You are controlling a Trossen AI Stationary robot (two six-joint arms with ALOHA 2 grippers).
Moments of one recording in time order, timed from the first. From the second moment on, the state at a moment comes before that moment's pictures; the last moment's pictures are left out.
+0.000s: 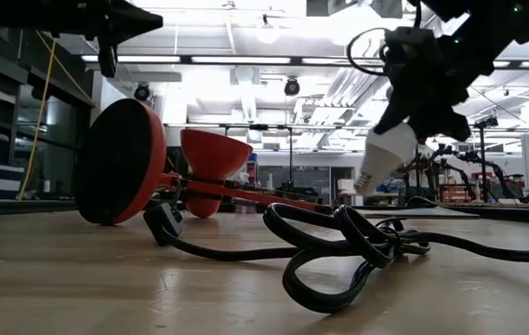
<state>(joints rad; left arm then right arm) 0.16 0.53 0.39 0.24 -0.13 -0.51 0.11 1.17 0.64 -0.28 0.23 0.91</state>
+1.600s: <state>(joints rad) -0.02 0.32 0.02 0.47 -0.20 -0.44 0.09 0.70 0.90 -0.52 0.25 0.38</state>
